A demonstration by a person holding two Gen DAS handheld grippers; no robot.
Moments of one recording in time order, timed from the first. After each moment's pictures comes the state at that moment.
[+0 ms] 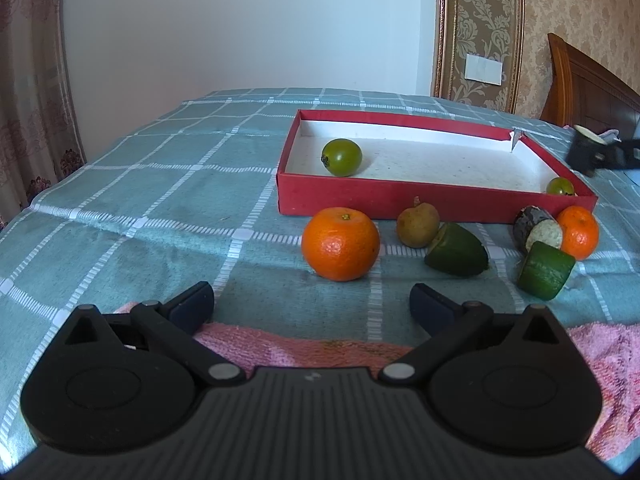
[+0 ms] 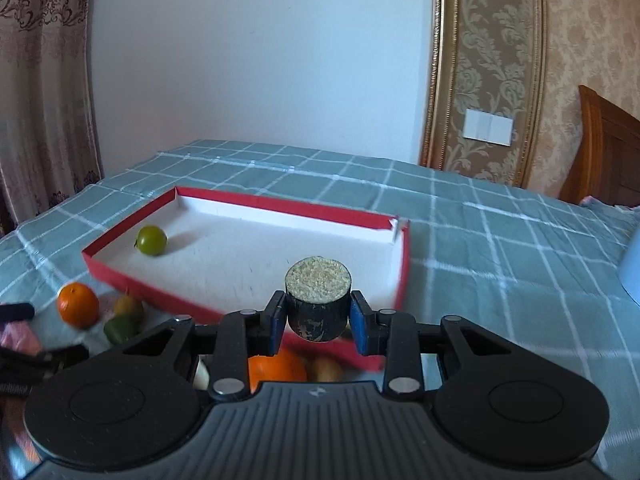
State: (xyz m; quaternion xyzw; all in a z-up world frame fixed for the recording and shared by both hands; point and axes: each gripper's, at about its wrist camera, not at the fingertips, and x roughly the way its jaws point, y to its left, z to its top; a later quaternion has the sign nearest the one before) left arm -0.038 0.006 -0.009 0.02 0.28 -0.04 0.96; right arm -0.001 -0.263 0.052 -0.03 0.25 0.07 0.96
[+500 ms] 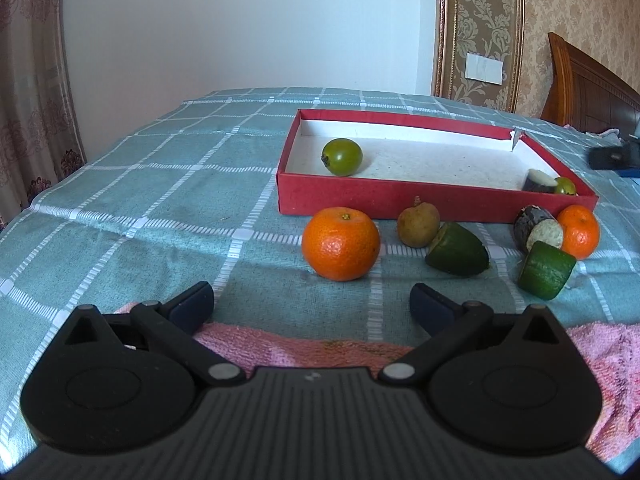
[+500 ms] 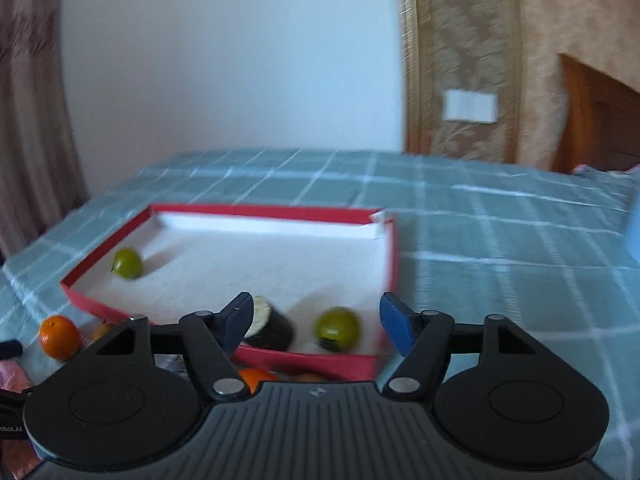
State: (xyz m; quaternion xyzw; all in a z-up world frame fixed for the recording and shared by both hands) left arm -0.039 0.004 -0.009 0.02 0.29 -0.04 0.96; right arm -0.011 -0.300 0.042 0.03 0.24 0.03 0.97
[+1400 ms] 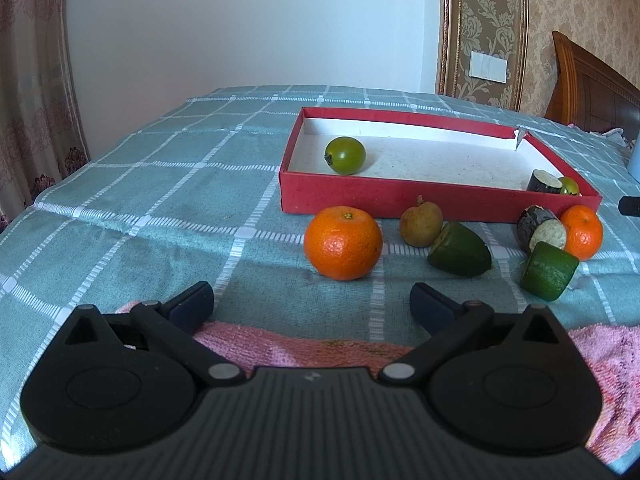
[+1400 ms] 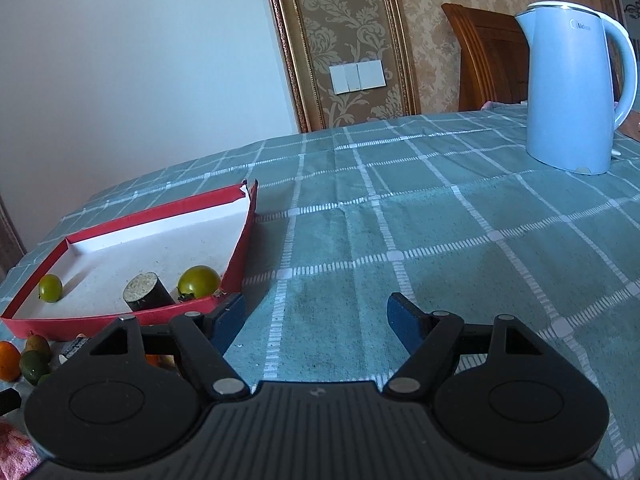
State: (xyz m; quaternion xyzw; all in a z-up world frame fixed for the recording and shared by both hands) left arm -0.040 0.004 -0.009 0.02 0.29 -0.04 0.96; right arm -0.031 -0.358 0.004 0.13 0.25 -0.07 0.96
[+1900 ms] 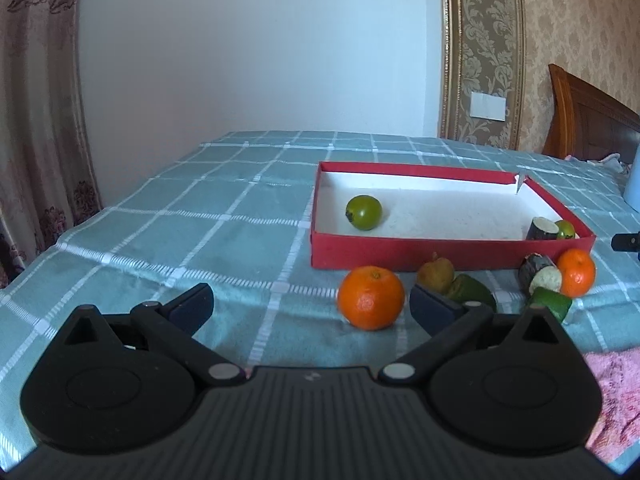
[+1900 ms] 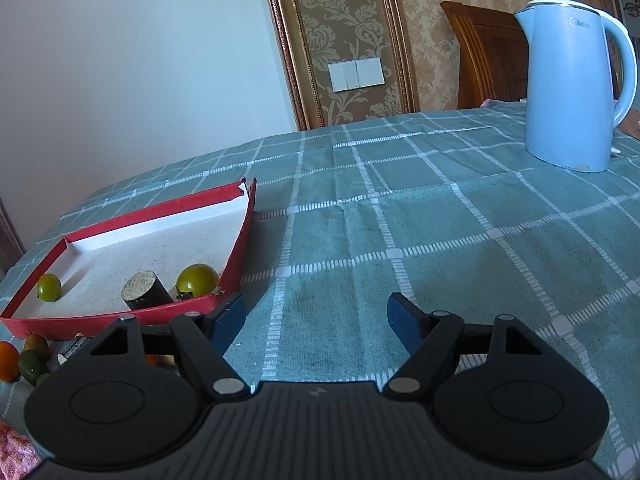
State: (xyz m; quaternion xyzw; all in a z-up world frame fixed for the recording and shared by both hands) left arm -0.051 0.023 0.018 0.02 0.23 -0.04 0.97; right arm -0.030 -0.358 0.004 0.13 0.25 -0.07 0.96
